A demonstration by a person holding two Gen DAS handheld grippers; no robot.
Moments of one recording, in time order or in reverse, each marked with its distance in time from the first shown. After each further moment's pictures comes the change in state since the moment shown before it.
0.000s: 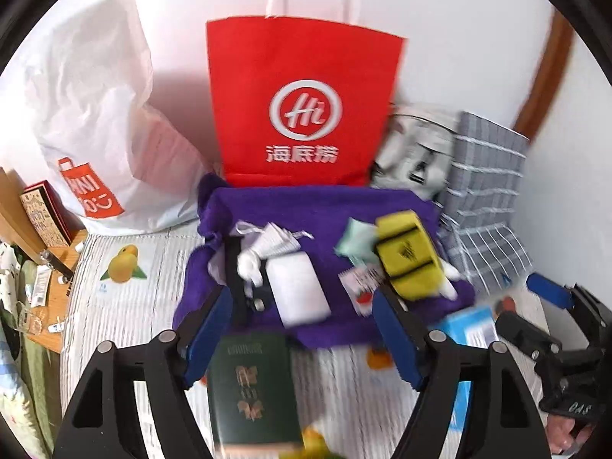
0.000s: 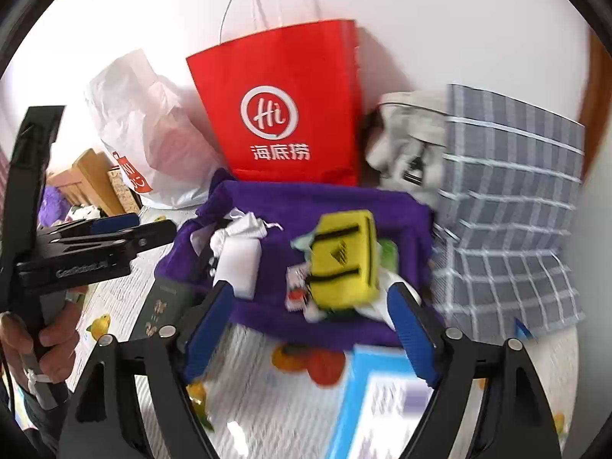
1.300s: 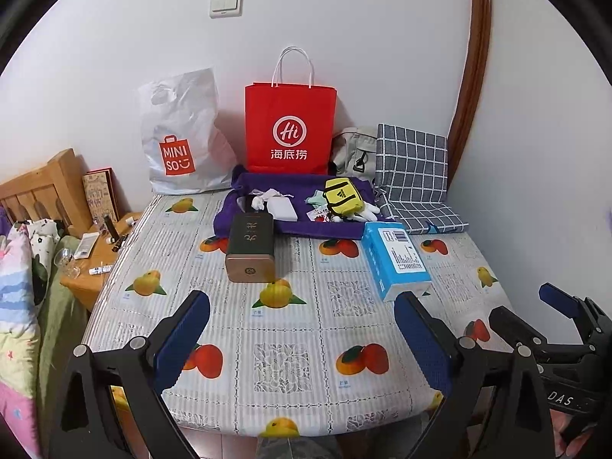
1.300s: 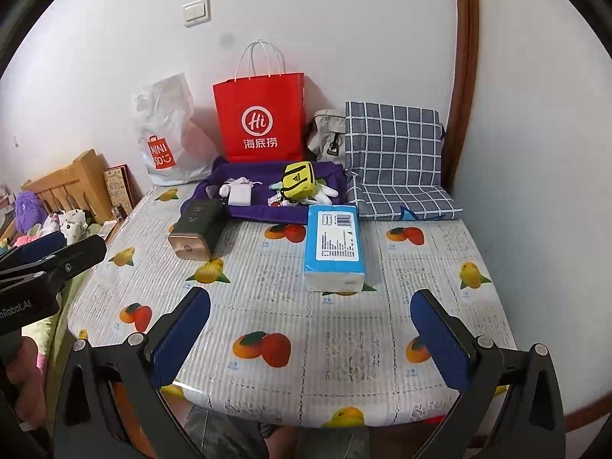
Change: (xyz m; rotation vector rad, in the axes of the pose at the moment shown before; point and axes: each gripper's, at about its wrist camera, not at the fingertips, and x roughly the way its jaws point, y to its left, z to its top) left arm -0.226 -0.051 -0.210 -0.020 -0.219 0.038; right arm -0.228 0.046 -0.199 0.036 -0.148 -0.201
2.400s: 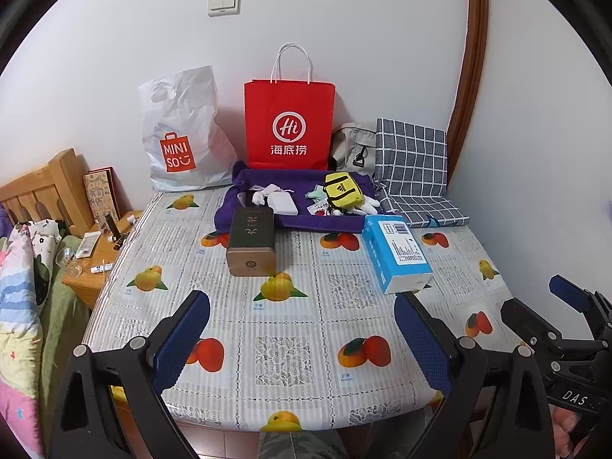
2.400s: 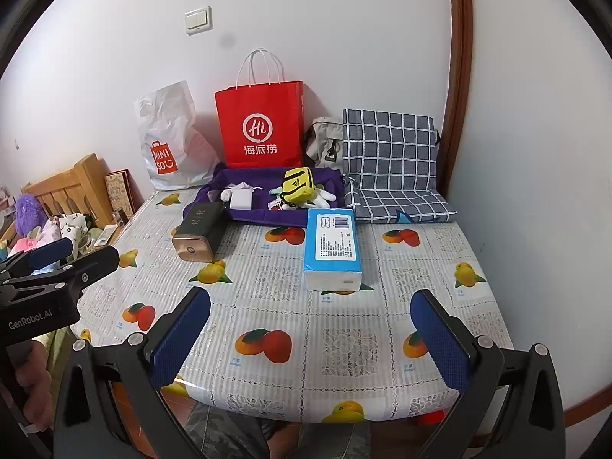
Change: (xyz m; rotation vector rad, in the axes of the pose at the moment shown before) left arm -0.003 0.000 -0.005 0.006 0.008 0.007; right arm -0.014 0.000 -0.003 -0.002 -0.025 -0.008
